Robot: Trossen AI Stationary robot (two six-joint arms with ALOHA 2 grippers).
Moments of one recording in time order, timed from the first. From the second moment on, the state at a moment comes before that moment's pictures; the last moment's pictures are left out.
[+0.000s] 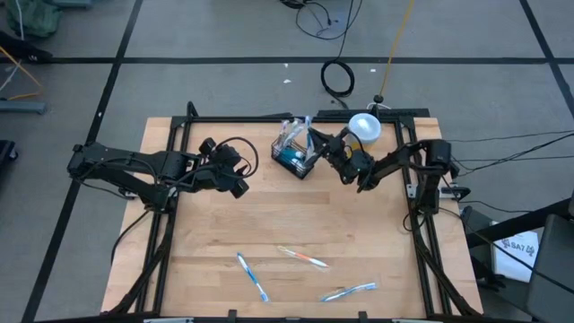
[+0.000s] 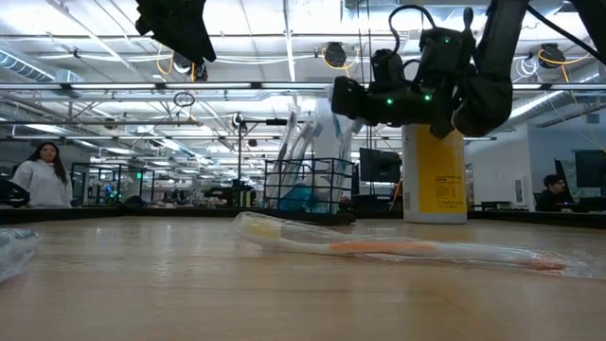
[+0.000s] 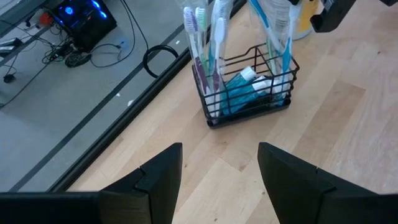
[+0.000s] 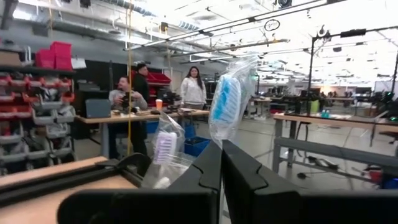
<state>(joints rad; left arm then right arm) -0.13 1.22 1.16 -0.86 -0.70 -0.48 -0.26 1.86 0.61 1.55 0.52 -0.18</state>
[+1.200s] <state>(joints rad) -0.12 1.22 1.16 -0.85 -0.71 -0.48 -0.26 1.26 0.82 0.39 0.31 -0.18</state>
